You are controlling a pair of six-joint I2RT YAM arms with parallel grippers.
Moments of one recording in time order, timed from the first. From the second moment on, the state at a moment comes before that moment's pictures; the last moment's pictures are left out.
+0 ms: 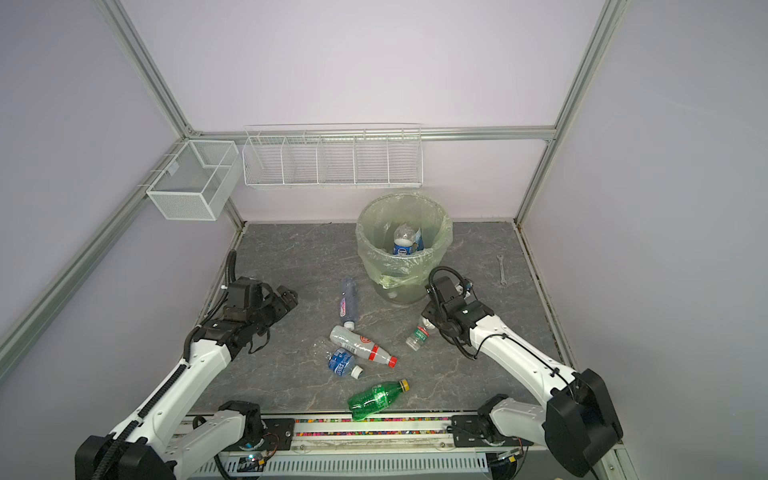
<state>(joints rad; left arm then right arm) -0.21 1.00 0.68 -0.44 0.01 -0.82 0.55 1.19 0.82 -0.64 0.19 1.12</state>
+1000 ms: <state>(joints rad) -0.21 1.09 0.68 -0.35 0.09 -0.83 0.47 1.07 1.29 -0.85 0.24 0.66</state>
